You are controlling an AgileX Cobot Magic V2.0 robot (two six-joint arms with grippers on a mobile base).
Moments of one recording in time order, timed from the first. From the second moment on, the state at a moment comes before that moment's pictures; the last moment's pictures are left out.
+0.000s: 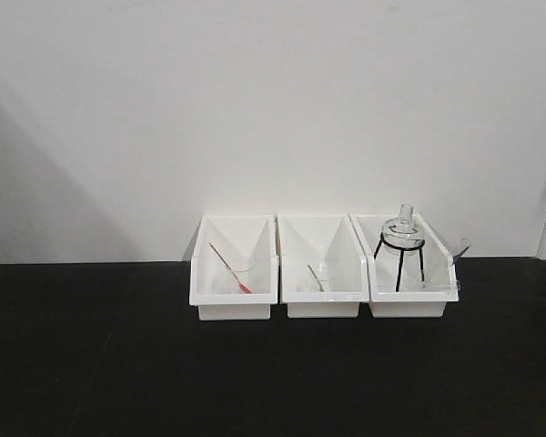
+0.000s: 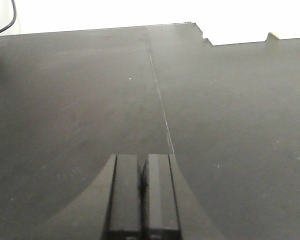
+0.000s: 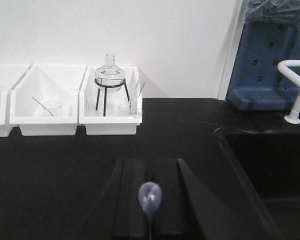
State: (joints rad) left arm -0.07 -0.01 0.03 -0.02 0.01 0.05; right arm -0.06 0.54 -0.59 -0.08 0.36 0.01
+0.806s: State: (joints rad) left arm -0.07 -0.01 0.03 -0.02 0.01 0.05; right arm 0.10 0.75 -0.59 0.39 0.08 -0.09
